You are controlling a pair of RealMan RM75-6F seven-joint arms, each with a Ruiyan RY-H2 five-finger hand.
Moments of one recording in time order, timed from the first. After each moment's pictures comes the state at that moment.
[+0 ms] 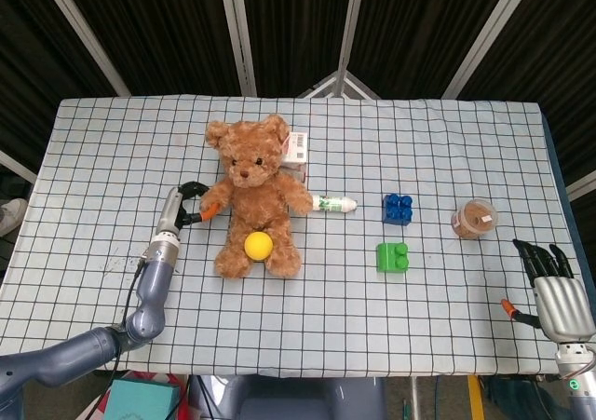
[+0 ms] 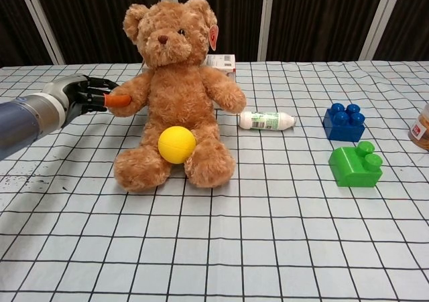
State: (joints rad) left arm -0.70 -1.78 -0.51 -1.23 0.72 0.87 -0.24; right arm 0.11 -1.17 0.06 -1.44 -1.49 1.42 0.09
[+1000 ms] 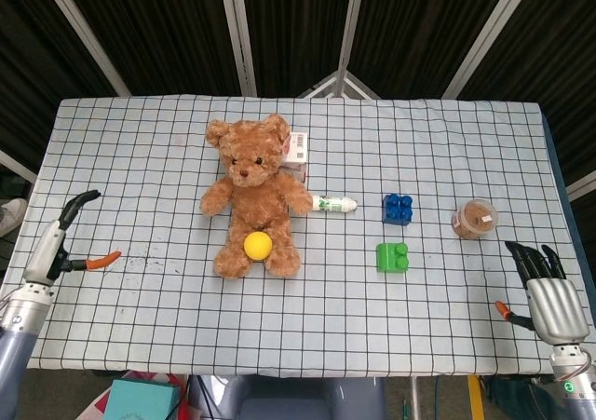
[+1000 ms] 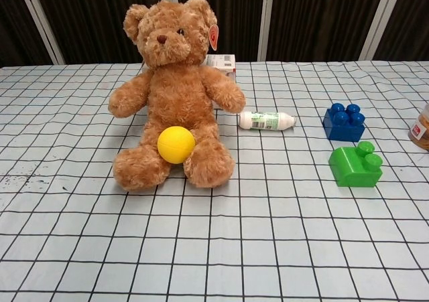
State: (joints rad) left arm -0.19 -1.16 -0.31 -1.66 1.40 1.08 -0.57; right arm 0.11 -1.17 0.05 -1.46 -1.52 1.43 0.06
